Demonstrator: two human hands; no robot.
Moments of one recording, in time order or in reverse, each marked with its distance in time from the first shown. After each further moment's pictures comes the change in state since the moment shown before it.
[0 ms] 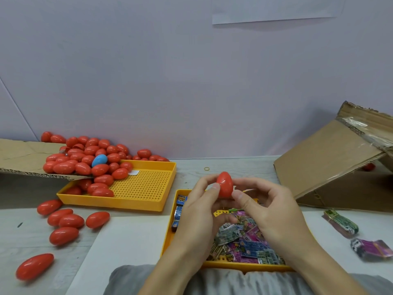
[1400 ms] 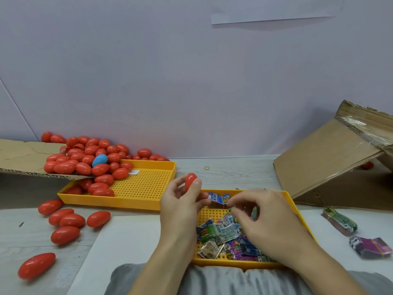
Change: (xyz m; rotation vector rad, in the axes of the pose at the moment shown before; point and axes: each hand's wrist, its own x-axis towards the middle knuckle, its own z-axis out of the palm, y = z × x) left_hand 0.015 -0.004 -0.020 -0.044 0.418 0.091; right_hand -0.002 0.007 -0.006 -0.650 -0.097 -0.171
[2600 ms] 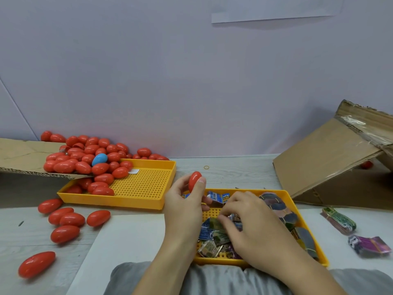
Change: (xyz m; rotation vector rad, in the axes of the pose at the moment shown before) left_hand 0.005 -0.011 0.000 0.214 -0.065 0.126; right_hand -0.005 -0.012 0.014 -0.217 -0.172 -0.030
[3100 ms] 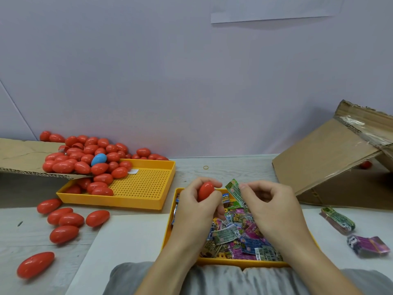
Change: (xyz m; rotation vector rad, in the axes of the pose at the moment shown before) left_hand -0.008 0.001 0.005 0.041 -0.288 0.008; right_hand 0.008 0.006 -0.011 0.606 0.422 0.290
